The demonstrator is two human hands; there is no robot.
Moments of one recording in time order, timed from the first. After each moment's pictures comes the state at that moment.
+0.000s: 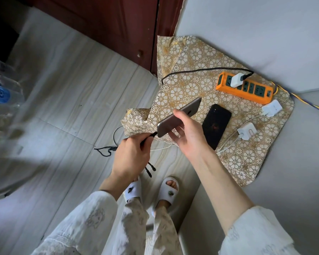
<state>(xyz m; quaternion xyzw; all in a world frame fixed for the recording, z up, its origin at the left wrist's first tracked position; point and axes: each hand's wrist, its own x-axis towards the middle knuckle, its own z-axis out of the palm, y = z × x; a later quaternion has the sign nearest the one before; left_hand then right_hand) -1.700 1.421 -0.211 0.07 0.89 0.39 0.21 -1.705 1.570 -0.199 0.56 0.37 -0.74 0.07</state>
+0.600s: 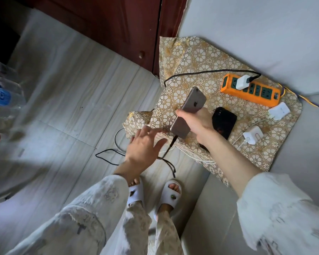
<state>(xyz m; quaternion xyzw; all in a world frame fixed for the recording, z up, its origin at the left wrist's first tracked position) -1.719 1.442 -0.256 0.16 0.90 0.26 0.32 -1.733 1.607 -0.238 0.51 0.69 -0.49 0.17</state>
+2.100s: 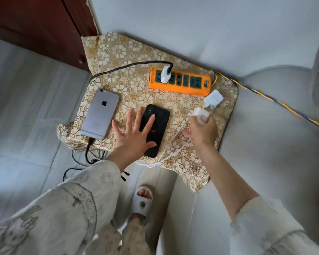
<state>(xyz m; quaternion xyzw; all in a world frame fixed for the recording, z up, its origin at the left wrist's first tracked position) -1.691 1.618 -0.306 0.34 0.88 -0.02 0.33 -1.619 1.779 -0.262 0.62 0.61 -0.49 -0.06</state>
